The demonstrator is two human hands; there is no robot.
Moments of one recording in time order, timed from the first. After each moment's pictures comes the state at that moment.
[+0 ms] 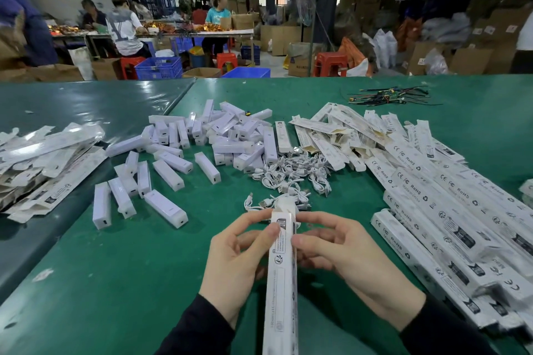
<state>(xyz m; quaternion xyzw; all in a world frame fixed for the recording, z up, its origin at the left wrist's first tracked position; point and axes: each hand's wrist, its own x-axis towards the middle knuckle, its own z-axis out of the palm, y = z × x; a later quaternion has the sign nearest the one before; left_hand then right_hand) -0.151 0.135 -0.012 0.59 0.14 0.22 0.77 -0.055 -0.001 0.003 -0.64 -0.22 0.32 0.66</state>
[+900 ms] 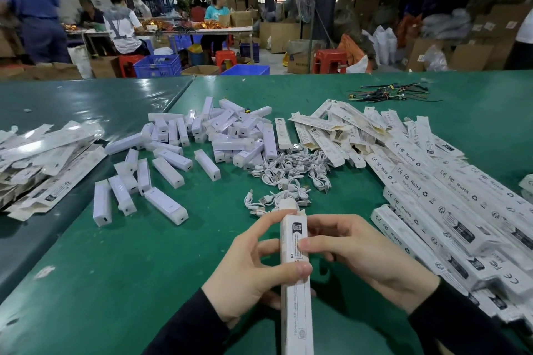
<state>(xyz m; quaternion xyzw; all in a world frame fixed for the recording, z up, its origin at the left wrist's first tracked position) -0.155 0.138 -0.010 0.65 0.08 0.03 0.75 -0.037 -0.008 0.001 -0.68 -0.32 0.35 0.56</state>
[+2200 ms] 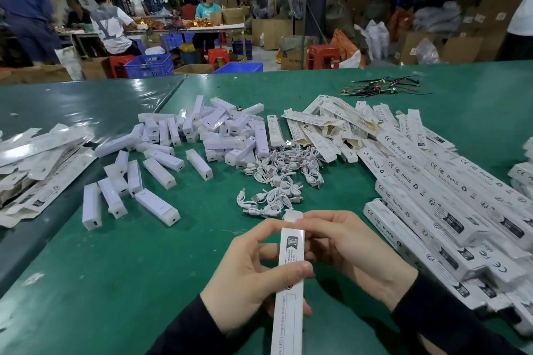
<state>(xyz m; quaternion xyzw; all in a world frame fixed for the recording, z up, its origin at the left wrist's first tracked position) -0.158 0.127 -0.006 0.66 0.05 0.06 0.75 -0.046 -0.003 0.004 -0.60 -0.16 0.39 0.68</state>
